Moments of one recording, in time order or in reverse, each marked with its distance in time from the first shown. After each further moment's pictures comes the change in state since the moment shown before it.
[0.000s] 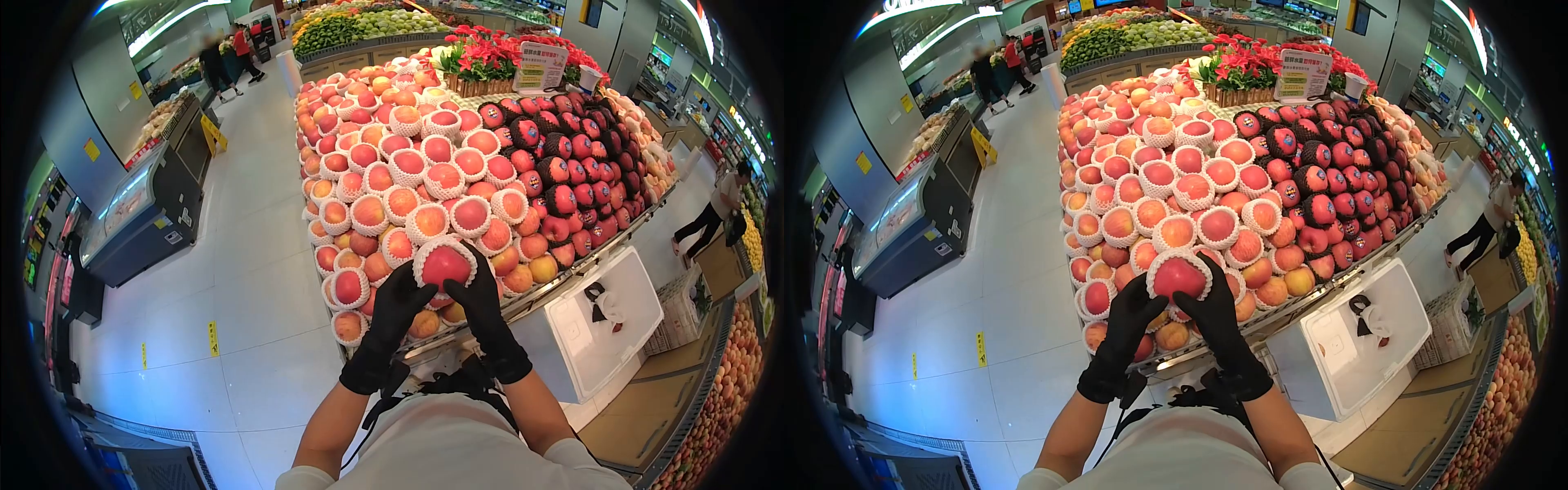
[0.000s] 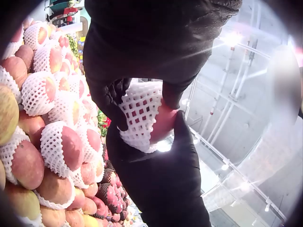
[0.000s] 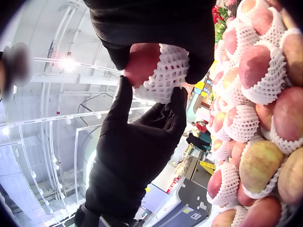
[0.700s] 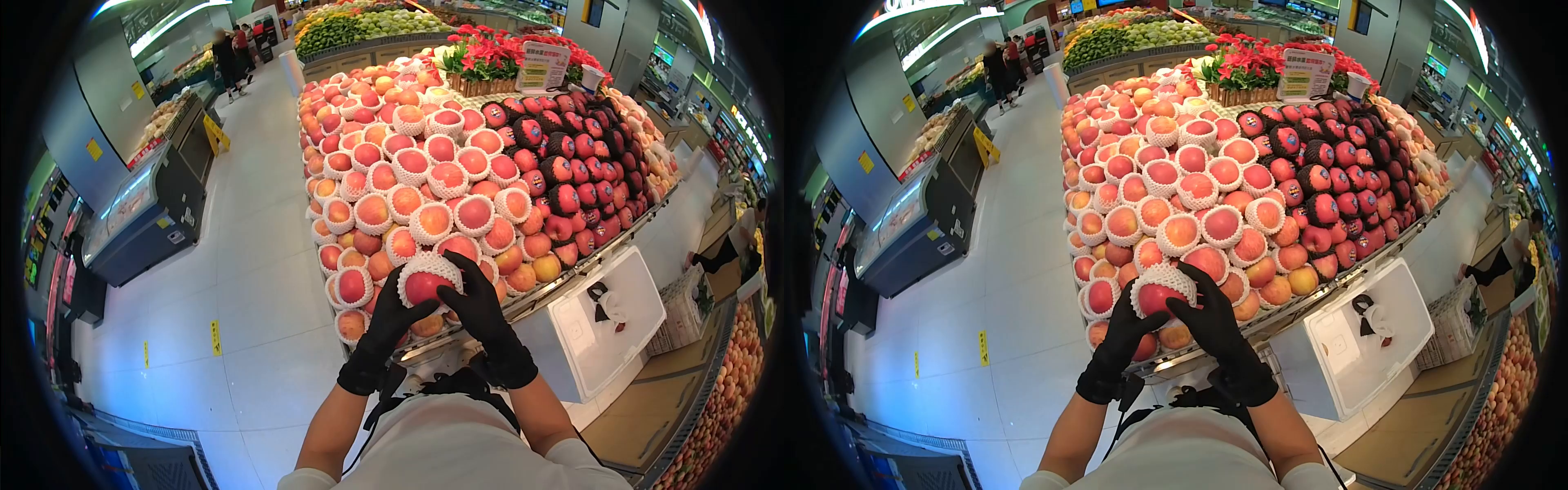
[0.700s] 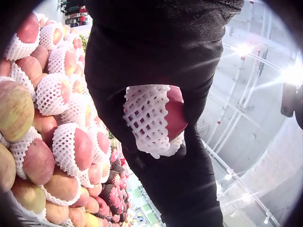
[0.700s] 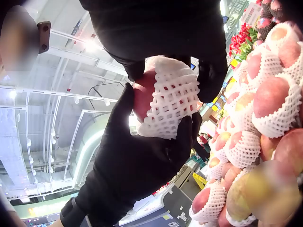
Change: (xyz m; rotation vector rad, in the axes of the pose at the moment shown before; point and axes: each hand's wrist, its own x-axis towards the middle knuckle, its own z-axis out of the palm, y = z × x) left_hand -0.013 0.001 -0.011 0.024 -0.037 0.054; right_hand -0.012 -0.008 0.002 -0.135 -0.192 0.042
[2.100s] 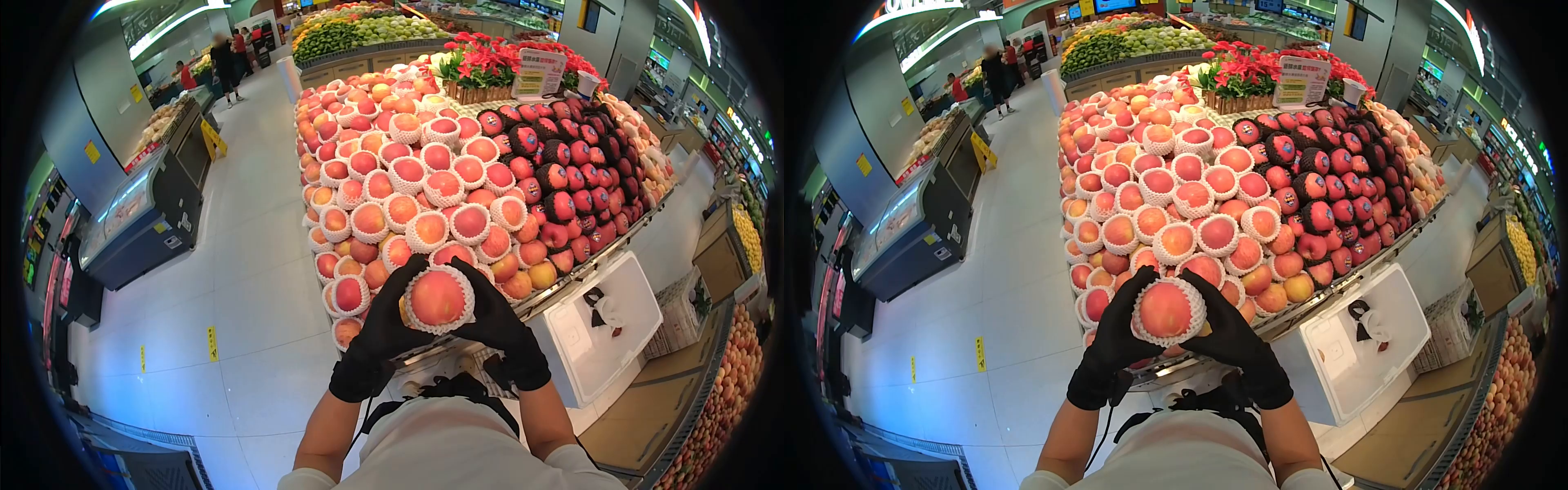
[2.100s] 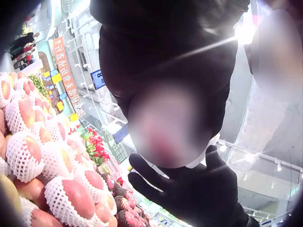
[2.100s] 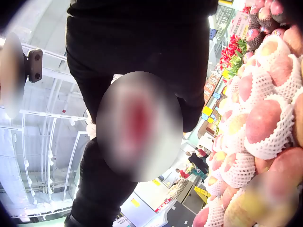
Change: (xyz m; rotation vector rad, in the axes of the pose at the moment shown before) left_hand 0.002 0.039 0.008 0.444 -0.117 0.278; right_hand -0.006 -0.018 -0.034 -0.154 -0.215 -0.101
